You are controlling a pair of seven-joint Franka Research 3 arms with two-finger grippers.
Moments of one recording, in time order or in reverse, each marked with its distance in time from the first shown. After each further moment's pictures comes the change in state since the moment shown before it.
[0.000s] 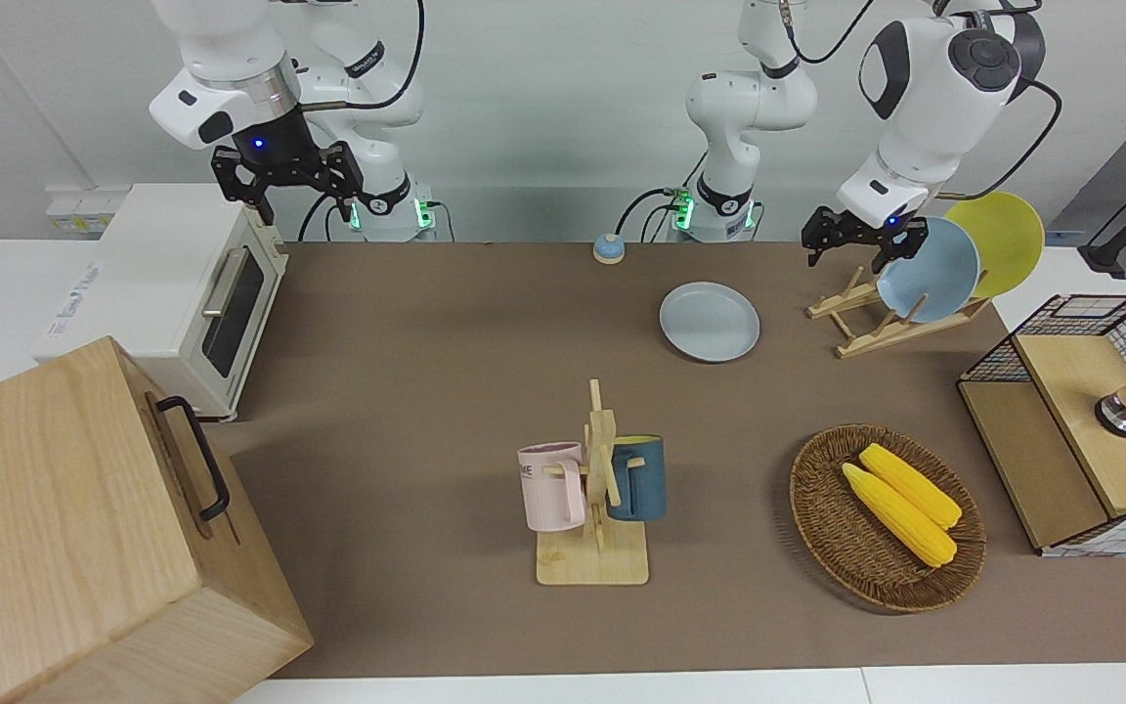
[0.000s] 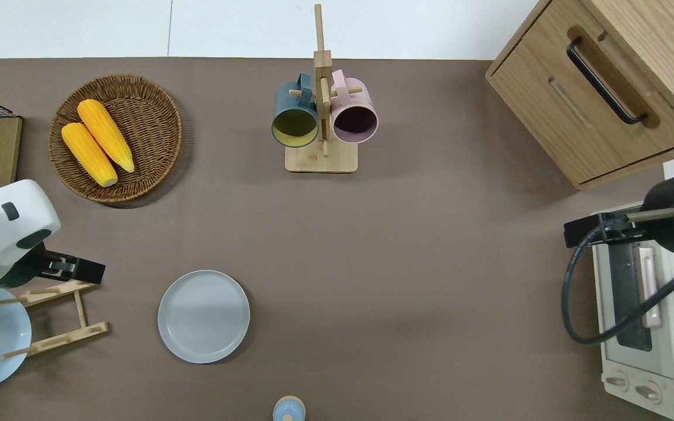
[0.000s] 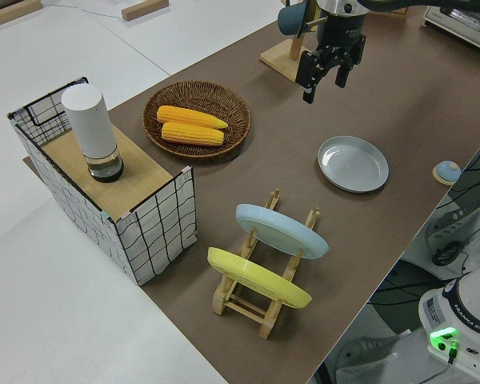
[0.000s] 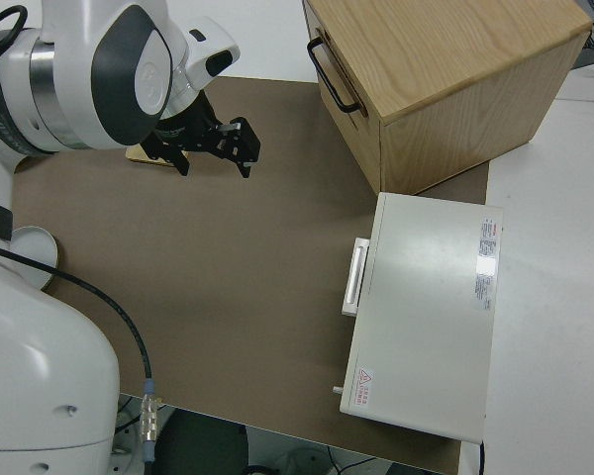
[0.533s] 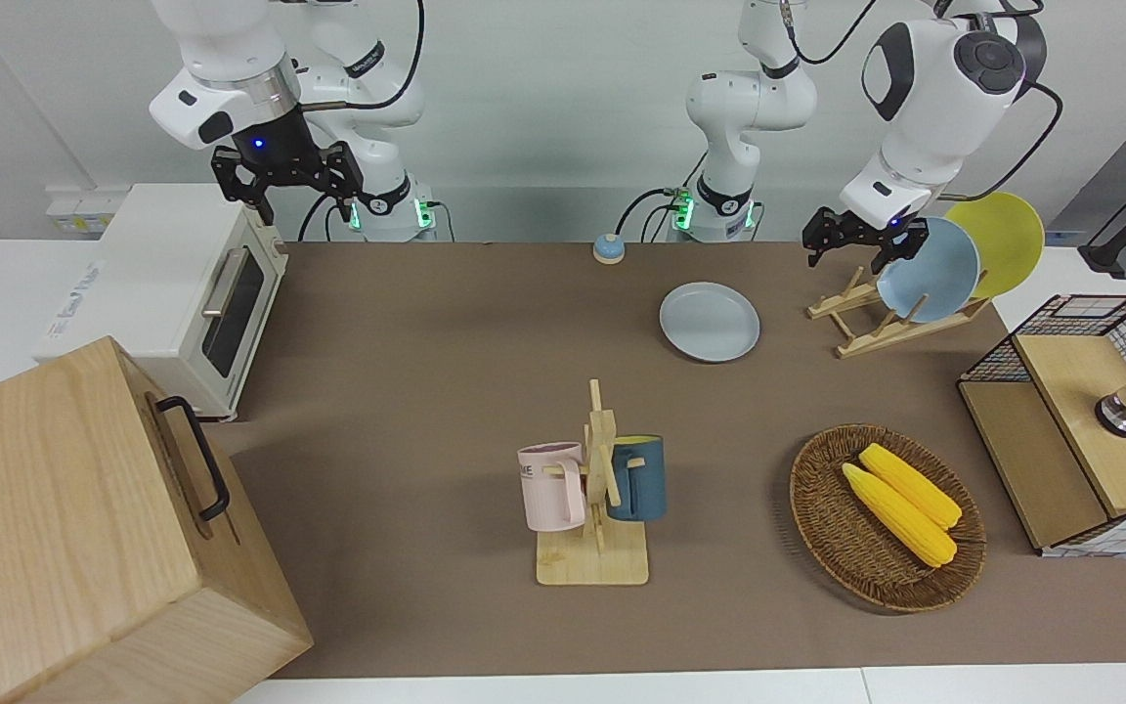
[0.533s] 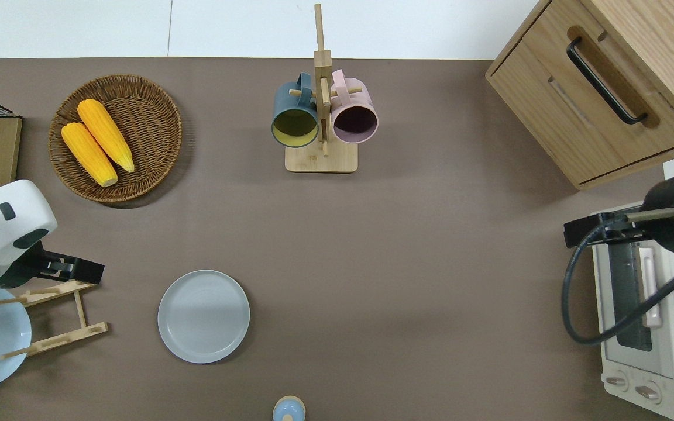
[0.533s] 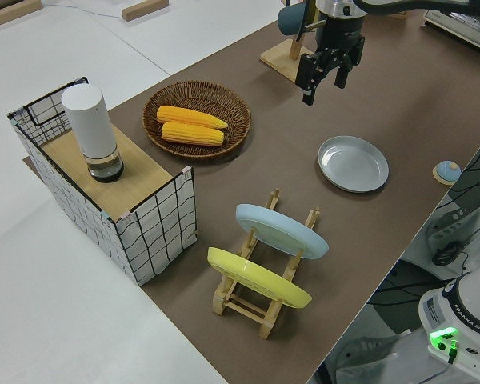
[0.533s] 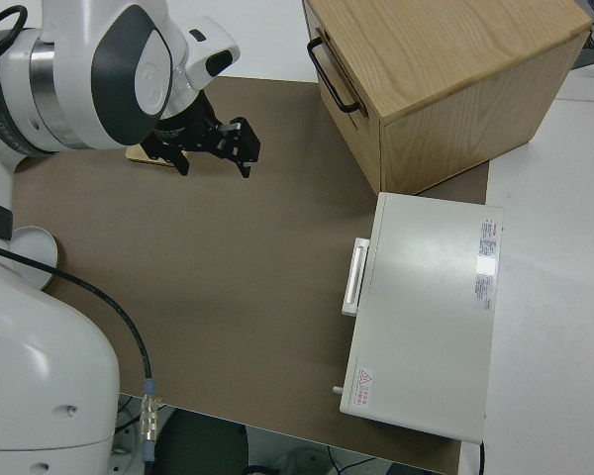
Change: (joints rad) left arm 0.000 0.000 0.010 -0.004 -0.010 0.000 -0.003; right arm 0.000 0.000 0.000 0.000 0.000 0.000 0.000
